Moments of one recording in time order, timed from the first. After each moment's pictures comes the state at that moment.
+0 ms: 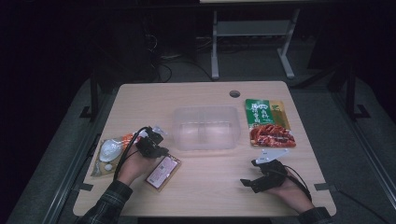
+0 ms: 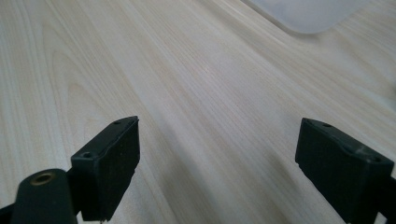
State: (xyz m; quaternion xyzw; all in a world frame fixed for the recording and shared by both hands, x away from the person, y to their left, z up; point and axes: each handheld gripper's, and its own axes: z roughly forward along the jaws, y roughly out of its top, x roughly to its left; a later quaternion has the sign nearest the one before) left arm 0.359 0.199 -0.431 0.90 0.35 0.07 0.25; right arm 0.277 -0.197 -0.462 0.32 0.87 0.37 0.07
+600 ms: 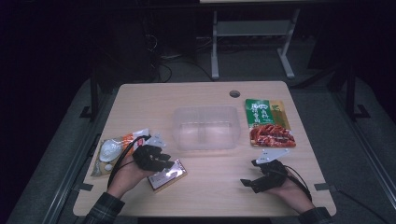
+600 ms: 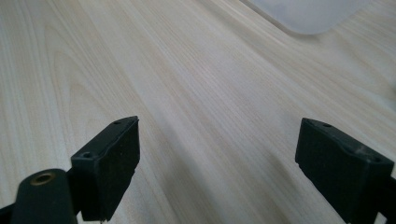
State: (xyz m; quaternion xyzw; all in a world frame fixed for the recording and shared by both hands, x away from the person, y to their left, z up) left arm 0.308 0.208 -0.410 0.91 0.28 0.06 0.31; right arm 0.277 -0.197 -0.461 0.32 0.87 0.37 0.07
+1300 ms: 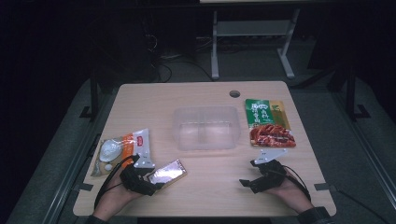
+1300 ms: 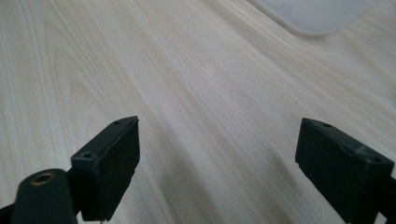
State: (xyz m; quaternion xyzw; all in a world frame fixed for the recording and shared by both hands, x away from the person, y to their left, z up) left arm 0.266 0.233 -0.436 0.91 0.30 0.08 0.28; right arm 0.278 -0.194 -0.462 0.31 0.87 0.37 0.07
